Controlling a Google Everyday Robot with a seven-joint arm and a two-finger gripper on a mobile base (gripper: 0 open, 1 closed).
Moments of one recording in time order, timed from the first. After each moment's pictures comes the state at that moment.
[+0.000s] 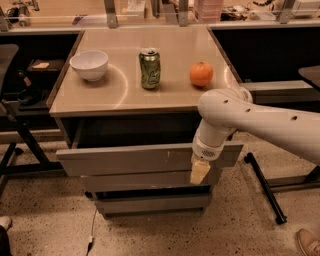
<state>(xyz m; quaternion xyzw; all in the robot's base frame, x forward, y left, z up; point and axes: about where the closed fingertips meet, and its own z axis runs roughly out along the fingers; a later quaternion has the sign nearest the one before) 0.530 -0.126 0.634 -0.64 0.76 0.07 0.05</state>
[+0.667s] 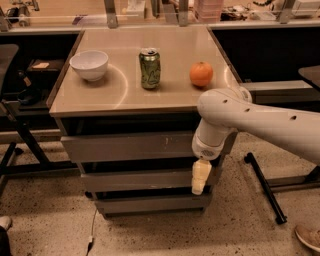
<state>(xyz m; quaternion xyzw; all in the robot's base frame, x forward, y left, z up) 0.530 -0.126 0.634 -0.64 0.76 0.07 0.05</state>
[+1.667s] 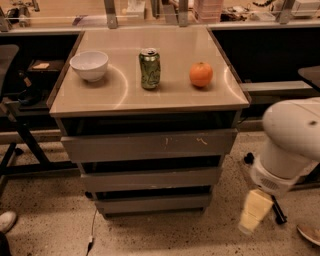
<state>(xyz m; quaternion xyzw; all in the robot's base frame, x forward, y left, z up) 0.396 -0.237 0.700 -0.47 0.88 0.03 0.00</state>
